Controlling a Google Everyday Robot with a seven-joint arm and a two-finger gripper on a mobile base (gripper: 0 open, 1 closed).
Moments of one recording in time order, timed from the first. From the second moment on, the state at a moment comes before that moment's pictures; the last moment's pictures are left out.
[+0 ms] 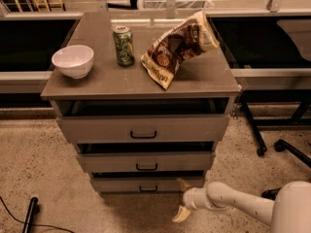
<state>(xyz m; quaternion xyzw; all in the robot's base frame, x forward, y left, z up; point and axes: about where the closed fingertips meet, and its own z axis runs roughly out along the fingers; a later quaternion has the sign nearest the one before) 0.514 -0.098 0.217 -0.62 0.69 0.17 0.35</state>
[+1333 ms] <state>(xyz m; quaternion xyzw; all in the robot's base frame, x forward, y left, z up) 0.551 -0.120 0.231 -0.69 0.64 0.15 0.31</state>
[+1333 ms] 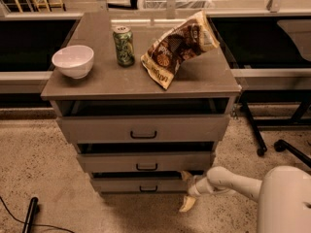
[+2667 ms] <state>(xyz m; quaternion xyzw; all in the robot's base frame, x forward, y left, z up) 0.562 -0.140 0.184 -0.68 0.66 0.09 0.30</state>
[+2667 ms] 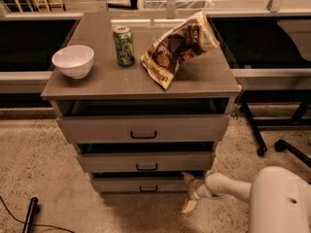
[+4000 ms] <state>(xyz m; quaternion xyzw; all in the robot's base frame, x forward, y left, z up) 0.561 -0.135 0.178 -0.68 0.67 0.13 0.29</state>
